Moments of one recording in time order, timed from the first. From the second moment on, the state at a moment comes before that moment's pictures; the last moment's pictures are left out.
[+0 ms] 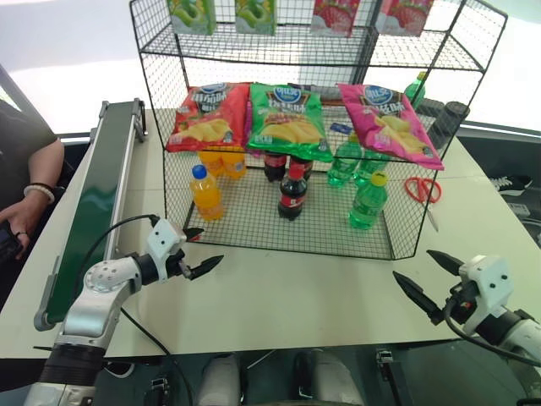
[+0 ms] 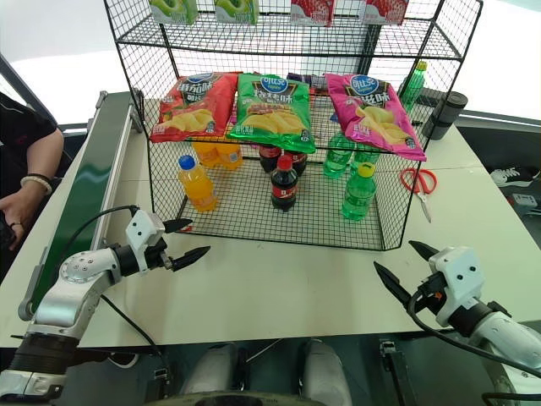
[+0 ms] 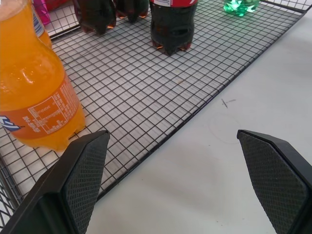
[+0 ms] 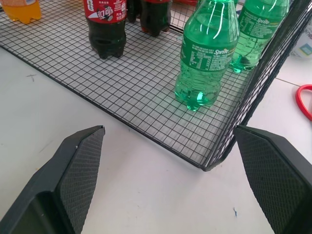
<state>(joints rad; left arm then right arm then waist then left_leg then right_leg) -0.09 0.60 0.03 0.00 -0.29 0.16 -0.87 0.47 -0.58 -0.45 -0.50 0.43 0.28 0.67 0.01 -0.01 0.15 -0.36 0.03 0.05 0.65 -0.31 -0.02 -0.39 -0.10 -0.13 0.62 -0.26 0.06</state>
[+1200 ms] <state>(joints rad) -0.08 0.60 0.03 -0.02 -0.29 0.16 -0.85 0.46 -0.57 -0.44 -0.50 0.41 0.28 0.66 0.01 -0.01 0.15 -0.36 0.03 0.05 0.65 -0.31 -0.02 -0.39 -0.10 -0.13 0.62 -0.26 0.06</state>
